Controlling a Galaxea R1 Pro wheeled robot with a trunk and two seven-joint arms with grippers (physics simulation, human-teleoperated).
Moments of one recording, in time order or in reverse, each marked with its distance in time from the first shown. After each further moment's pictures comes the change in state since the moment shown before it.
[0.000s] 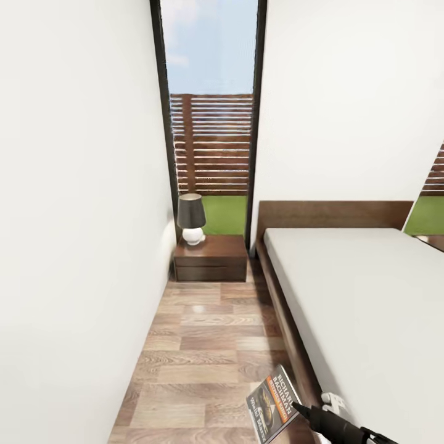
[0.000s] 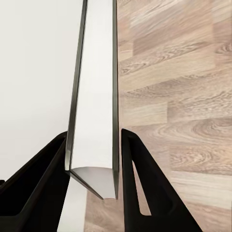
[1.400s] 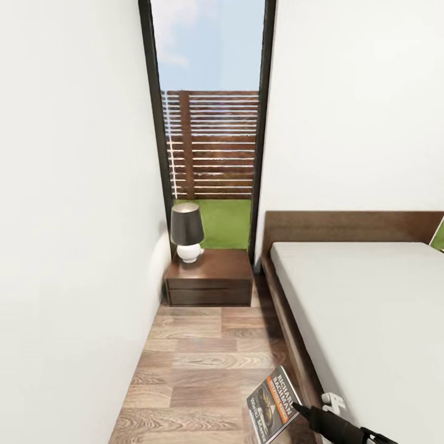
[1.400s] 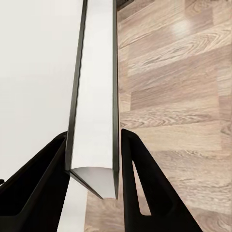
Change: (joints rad) left arm 0.000 0.000 0.000 0.000 0.000 0.000 0.000; right arm 0.000 0.000 0.002 0.000 0.000 0.000 -0.002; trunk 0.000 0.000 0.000
